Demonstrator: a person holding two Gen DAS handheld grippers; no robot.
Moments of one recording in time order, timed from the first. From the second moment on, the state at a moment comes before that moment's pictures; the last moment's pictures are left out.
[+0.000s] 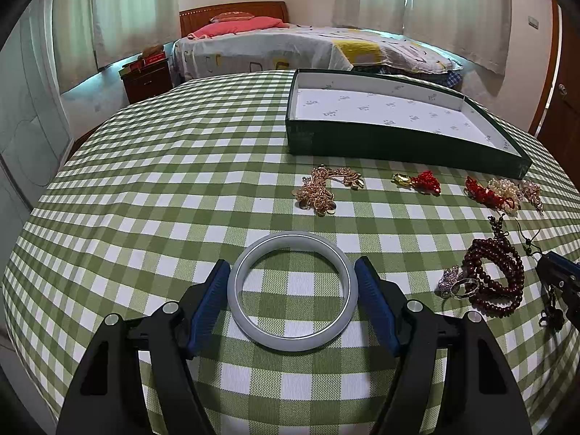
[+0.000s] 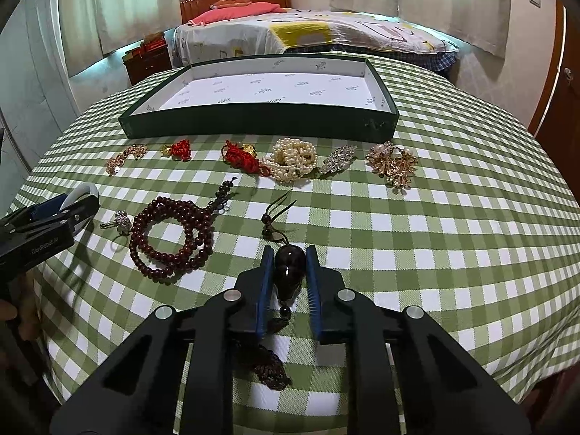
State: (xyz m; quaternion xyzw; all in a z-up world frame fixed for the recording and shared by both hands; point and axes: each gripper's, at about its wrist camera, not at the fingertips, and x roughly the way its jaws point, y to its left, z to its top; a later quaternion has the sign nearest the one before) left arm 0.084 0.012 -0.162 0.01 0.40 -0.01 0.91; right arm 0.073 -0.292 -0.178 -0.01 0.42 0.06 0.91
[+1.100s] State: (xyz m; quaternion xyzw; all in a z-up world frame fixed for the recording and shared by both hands) left arm 0.073 0.014 -0.095 -0.01 0.35 -0.01 0.94; right arm 0.078 -0.298 -0.104 0.02 0.33 0.08 0.94
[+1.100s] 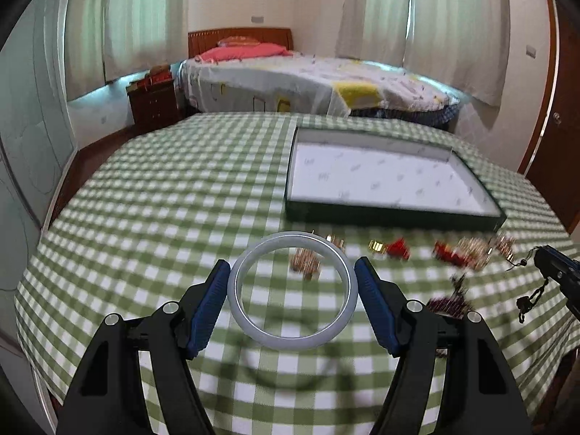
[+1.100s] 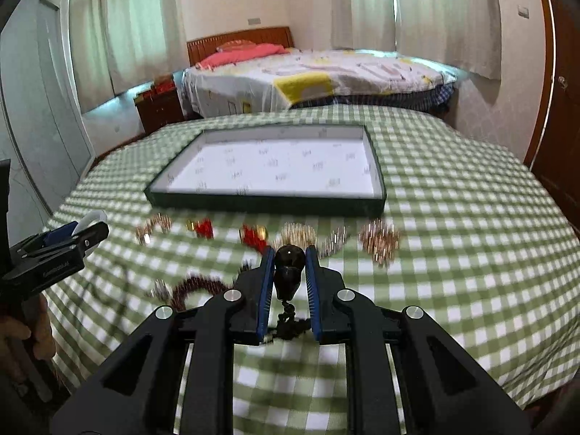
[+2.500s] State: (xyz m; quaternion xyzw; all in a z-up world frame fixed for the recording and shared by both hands) left arm 0.352 -0.075 -0.135 0.04 0.44 -0.04 0.89; right arm 0.390 -0.321 -0.160 0.04 0.45 0.07 0.89
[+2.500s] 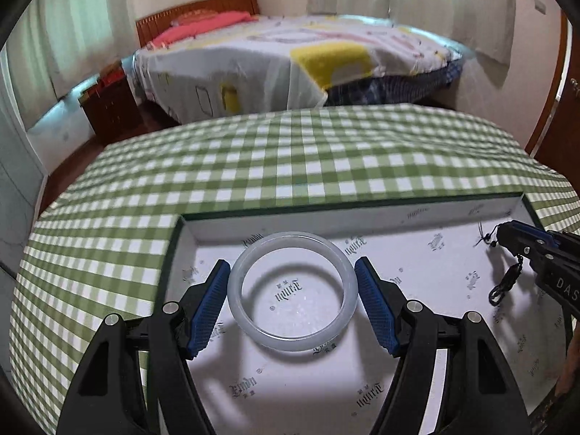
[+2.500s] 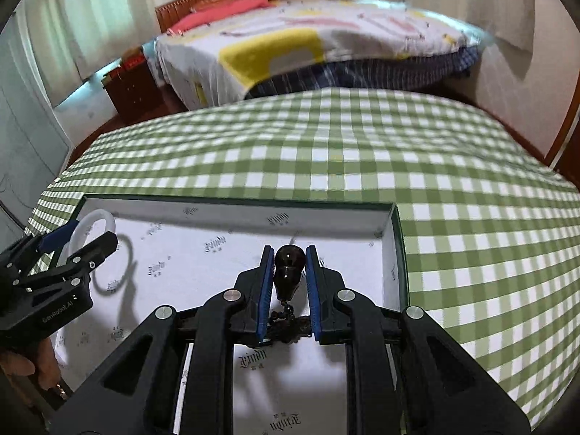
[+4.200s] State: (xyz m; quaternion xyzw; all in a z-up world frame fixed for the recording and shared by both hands) left arm 0.104 -0.013 -0.083 0.04 0.30 0.00 0.95; right arm 0.115 -0.266 -0.127 -0.01 0.32 0.09 0.94
